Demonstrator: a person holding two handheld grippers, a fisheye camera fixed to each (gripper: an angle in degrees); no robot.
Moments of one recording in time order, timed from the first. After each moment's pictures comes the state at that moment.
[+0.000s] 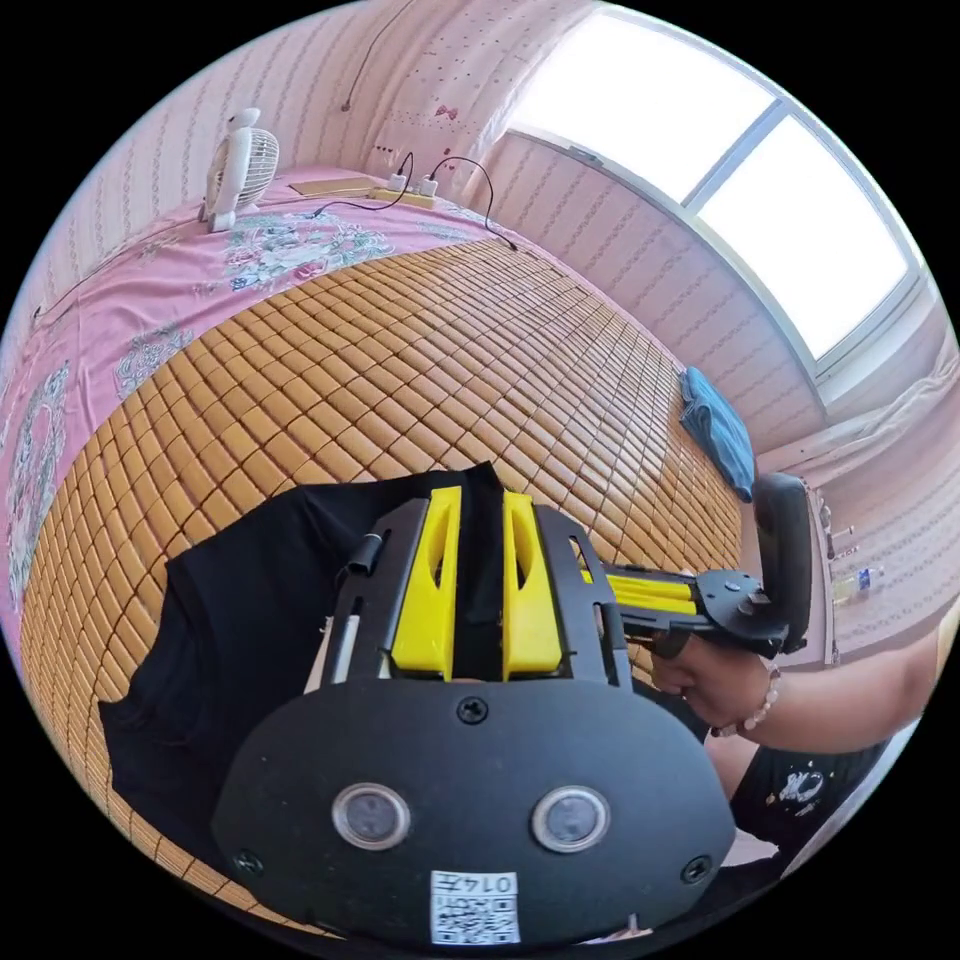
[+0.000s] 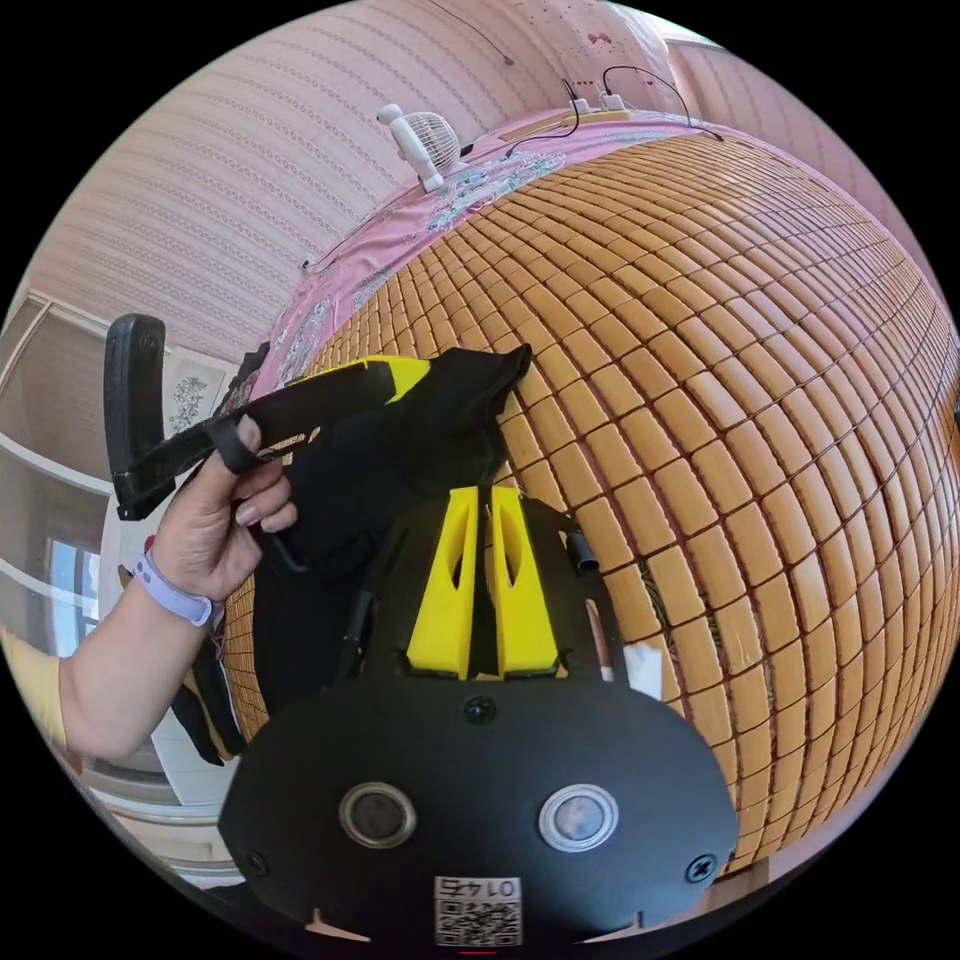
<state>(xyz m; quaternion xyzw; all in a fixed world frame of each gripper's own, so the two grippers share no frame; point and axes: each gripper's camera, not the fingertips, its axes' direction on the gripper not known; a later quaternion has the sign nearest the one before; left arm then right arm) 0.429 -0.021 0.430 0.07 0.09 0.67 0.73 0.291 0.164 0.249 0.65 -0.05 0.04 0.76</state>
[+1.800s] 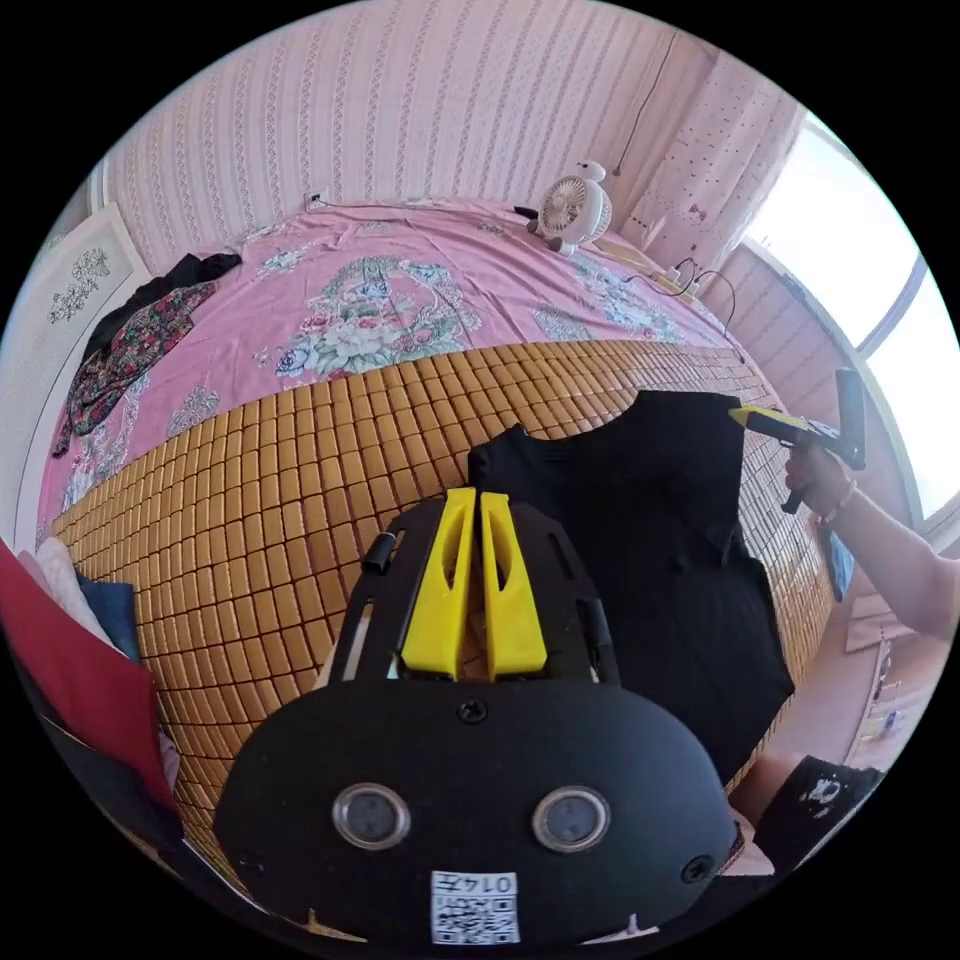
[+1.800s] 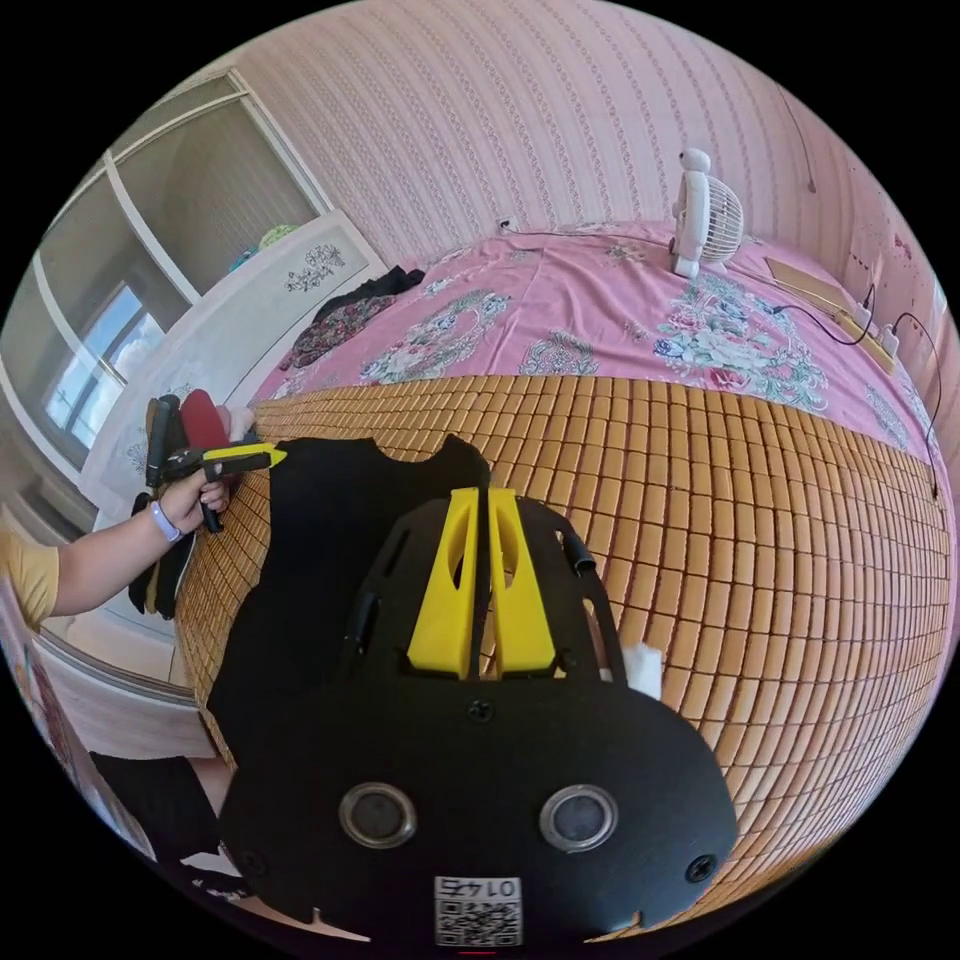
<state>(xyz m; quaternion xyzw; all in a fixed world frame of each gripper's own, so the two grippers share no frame) 0.182 -0.175 0.277 0.23 0.00 0.48 0.85 0.178 0.136 0.129 0.63 0.12 -0.24 0.73</state>
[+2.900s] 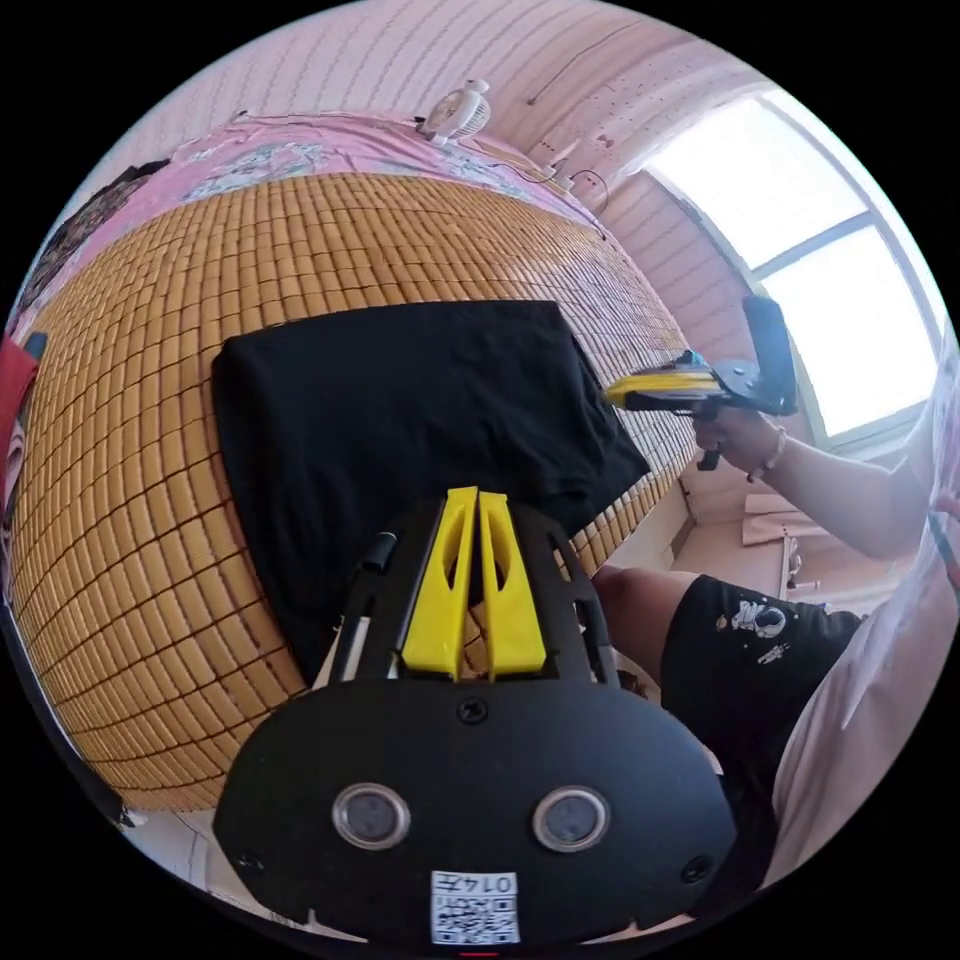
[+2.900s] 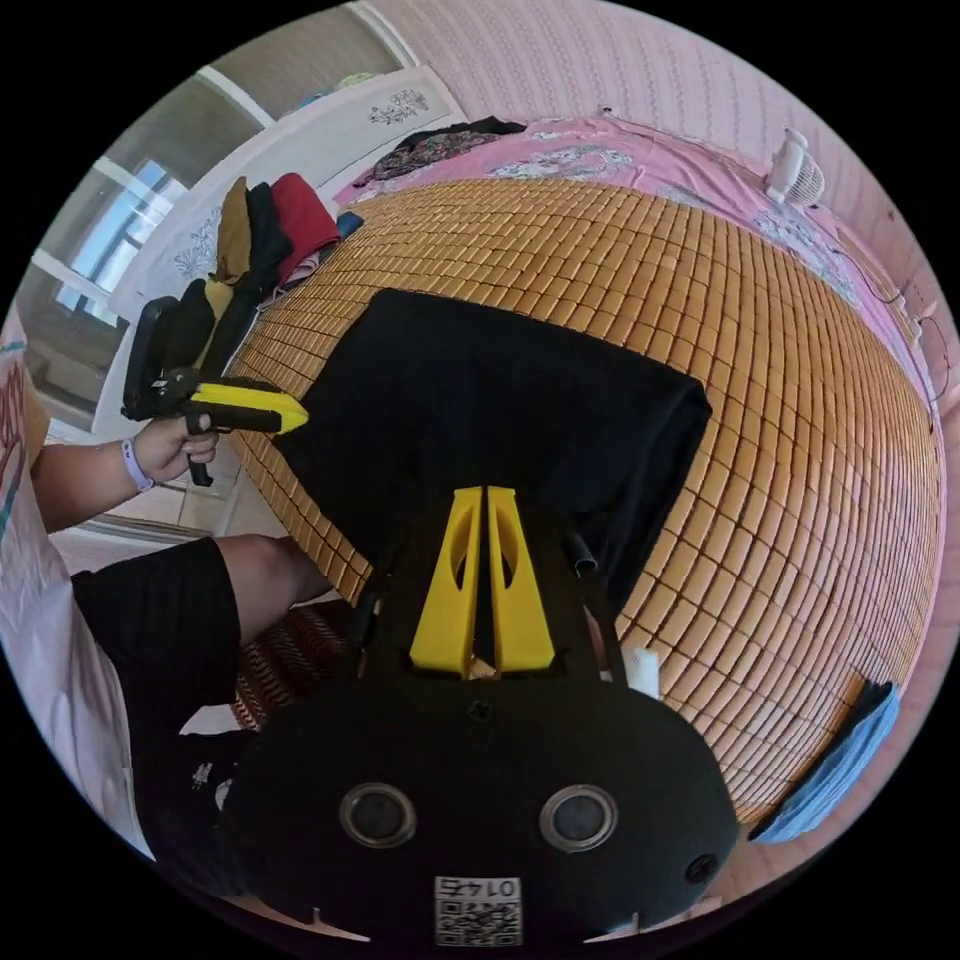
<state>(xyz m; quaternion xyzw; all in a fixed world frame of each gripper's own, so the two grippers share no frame) 0.008 0.099 0.379 0.07 0.08 0.51 0.86 0.052 0.196 0.389 0.46 0.23 -0.28 0.81</state>
